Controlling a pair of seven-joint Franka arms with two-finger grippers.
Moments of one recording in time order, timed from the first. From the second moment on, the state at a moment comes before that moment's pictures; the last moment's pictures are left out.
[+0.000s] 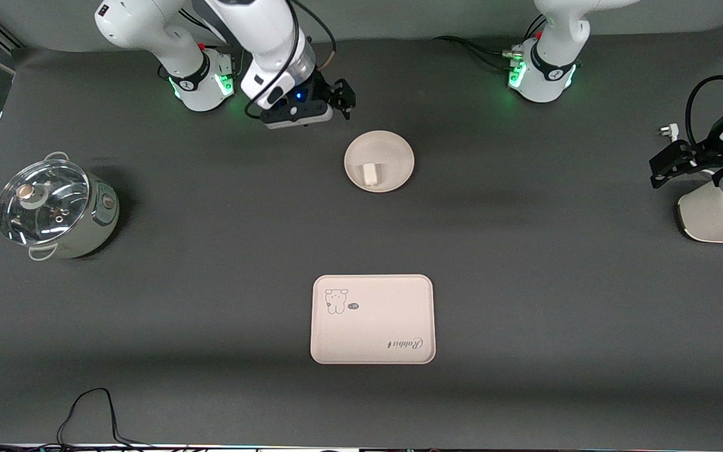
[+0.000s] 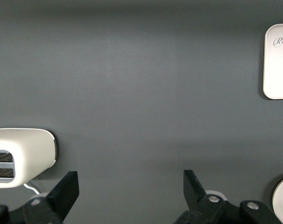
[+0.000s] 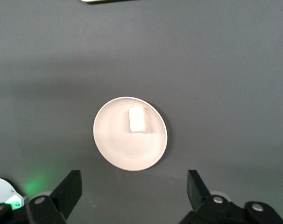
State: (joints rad) left arm 0.11 -0.06 -0.14 -1.69 0.04 1.68 -0.02; right arm 0.93 -0.08 -0.10 -2.14 0.22 2.18 0.74
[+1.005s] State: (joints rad) left arm 0.11 -0.06 -0.15 -1.69 0.04 1.67 -0.01; right arm 1.02 0.27 -0.07 -2.37 0.31 2.78 0.69
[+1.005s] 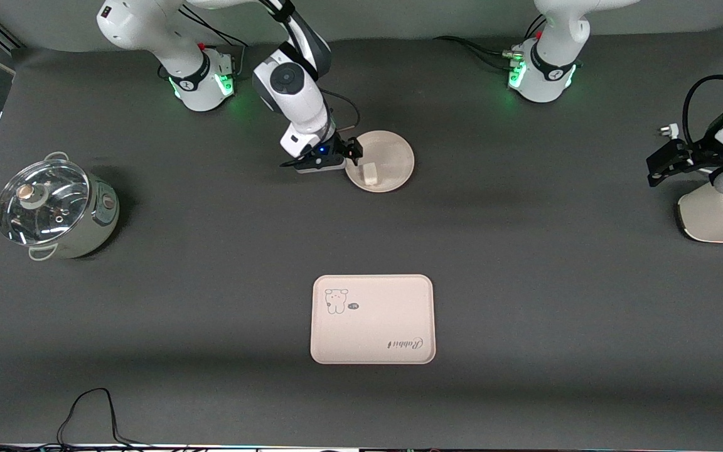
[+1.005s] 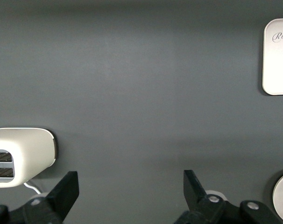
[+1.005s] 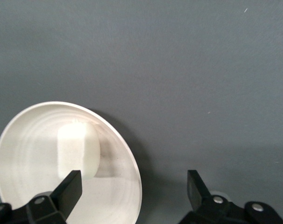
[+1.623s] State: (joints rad) left arm 0.11 -0.06 -0.15 -1.69 0.04 1.67 -0.01; right arm 1.02 0.35 -0.04 -2.37 0.34 2.83 0.69
